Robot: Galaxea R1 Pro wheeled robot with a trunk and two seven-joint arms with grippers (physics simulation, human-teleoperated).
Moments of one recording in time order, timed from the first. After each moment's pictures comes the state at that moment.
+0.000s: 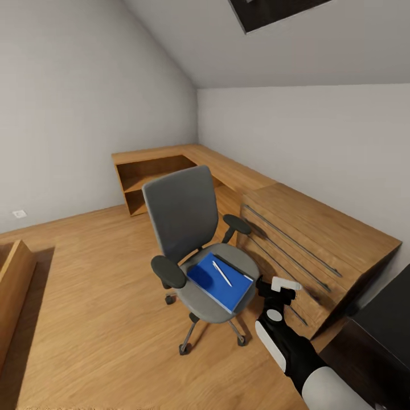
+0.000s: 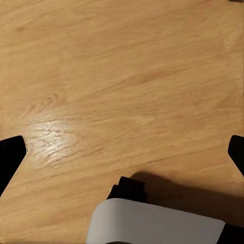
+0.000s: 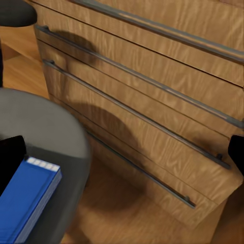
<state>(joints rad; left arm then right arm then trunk) -0.12 0.03 -0.46 -0.30 0.58 -0.34 0.28 -0.58 -0.01 0.40 -0.82 -0.33 -0.09 -0.69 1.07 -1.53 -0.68</state>
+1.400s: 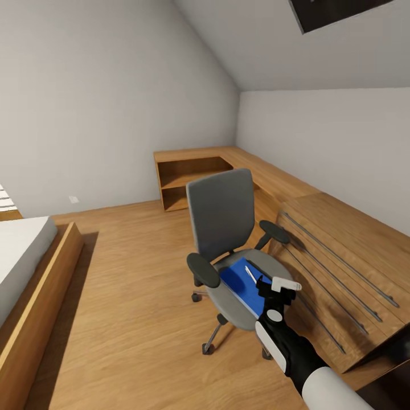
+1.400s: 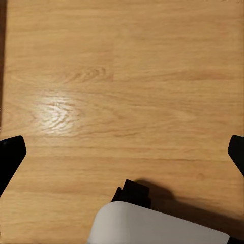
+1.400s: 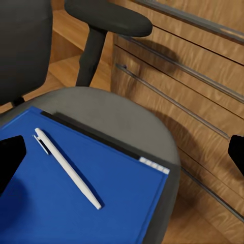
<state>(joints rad) -0.12 0.03 -0.38 -0.30 0.58 -0.34 0.28 -0.58 -0.01 0.39 -0.82 -0.33 -0.09 -0.69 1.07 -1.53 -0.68</state>
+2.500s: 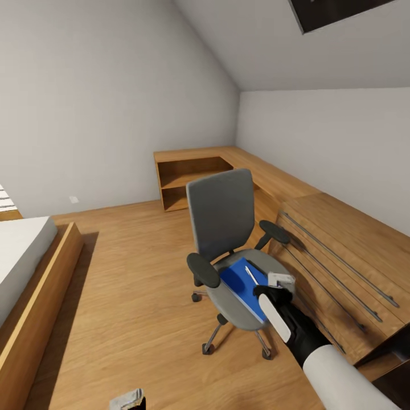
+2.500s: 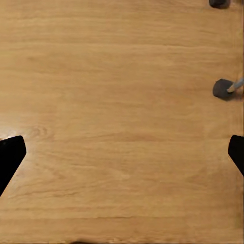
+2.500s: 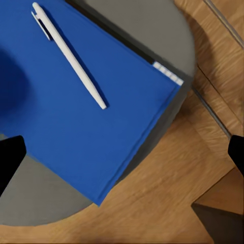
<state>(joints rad) -0.12 0.05 -0.36 -0.68 0.57 -0.16 0.29 -0.66 -0.04 0.36 -0.90 -0.55 0.55 -0.68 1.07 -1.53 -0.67</state>
